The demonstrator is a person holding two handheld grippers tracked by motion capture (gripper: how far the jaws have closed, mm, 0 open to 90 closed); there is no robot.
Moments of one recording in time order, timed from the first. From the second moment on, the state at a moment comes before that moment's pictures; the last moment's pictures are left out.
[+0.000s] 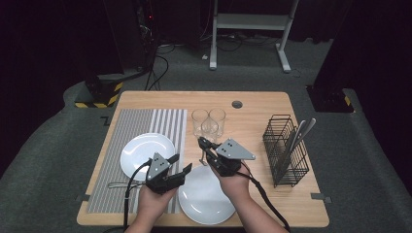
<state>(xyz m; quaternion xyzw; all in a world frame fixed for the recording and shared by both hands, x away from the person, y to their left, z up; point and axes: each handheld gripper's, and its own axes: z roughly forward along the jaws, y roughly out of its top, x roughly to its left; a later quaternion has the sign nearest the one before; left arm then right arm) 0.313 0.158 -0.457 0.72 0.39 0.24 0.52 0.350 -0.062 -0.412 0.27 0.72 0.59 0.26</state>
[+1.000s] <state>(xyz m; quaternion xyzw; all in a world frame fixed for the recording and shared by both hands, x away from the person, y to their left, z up) 0.330 0.131 -0.438 0.72 0.36 0.23 0.55 0.351 -0.055 -0.414 0.27 0.72 0.59 0.24</state>
